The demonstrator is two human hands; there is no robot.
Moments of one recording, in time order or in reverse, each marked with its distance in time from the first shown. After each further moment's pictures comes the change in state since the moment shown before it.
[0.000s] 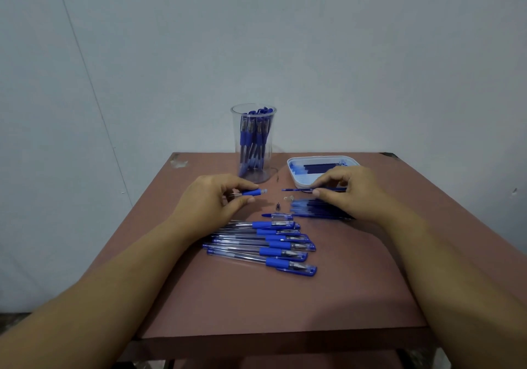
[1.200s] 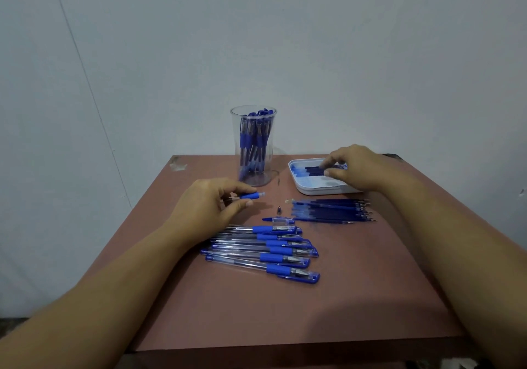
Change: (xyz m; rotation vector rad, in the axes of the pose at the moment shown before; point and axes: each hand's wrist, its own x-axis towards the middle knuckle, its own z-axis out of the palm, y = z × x) left_hand -0.001 -0.007 0.001 0.020 0.008 -0.012; right_hand 0.058 0.028 -0.027 -0.344 -0.172 0.145
